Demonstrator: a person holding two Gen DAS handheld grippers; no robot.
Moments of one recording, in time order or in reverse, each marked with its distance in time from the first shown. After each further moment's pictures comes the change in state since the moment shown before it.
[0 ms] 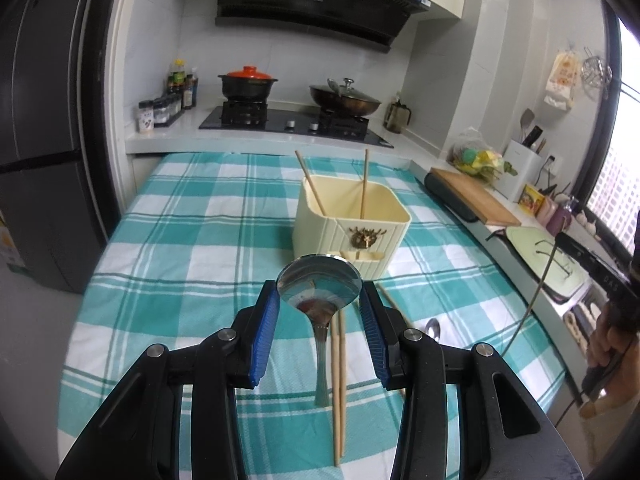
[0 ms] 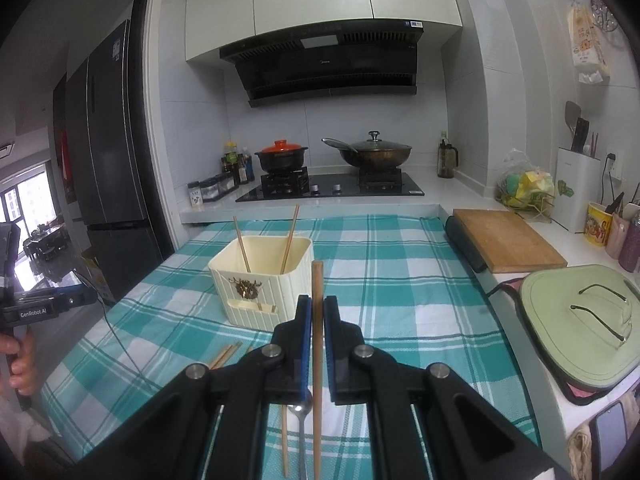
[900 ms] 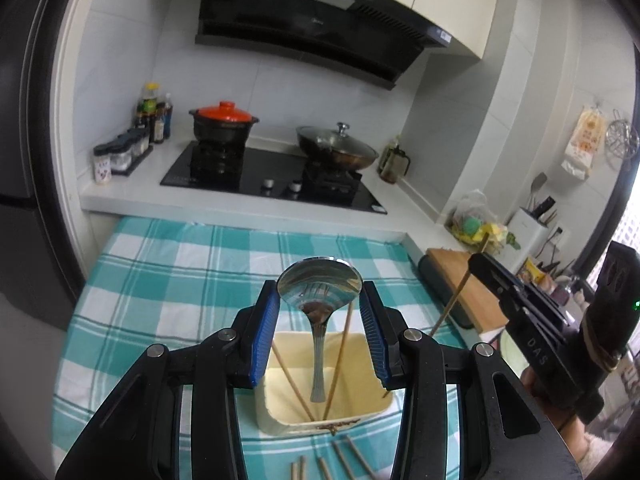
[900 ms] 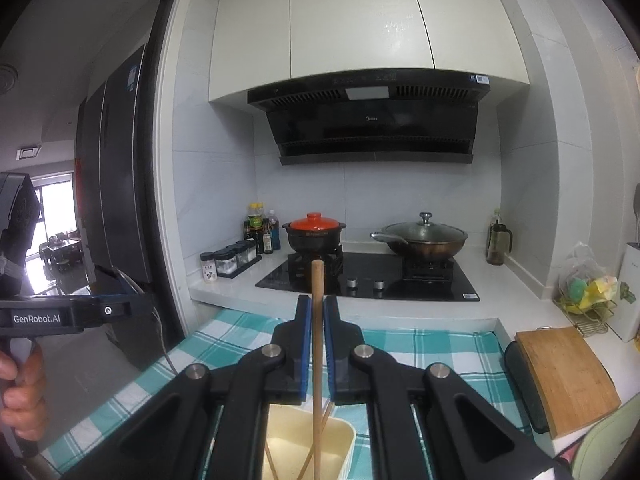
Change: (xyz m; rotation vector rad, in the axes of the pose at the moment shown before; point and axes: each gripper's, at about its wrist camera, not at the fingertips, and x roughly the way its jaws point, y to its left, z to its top) left arm 0.126 -0.013 0.197 -0.071 -0.028 -0.048; right arm 0.163 0.056 0.172 -0.086 -0.164 0.092
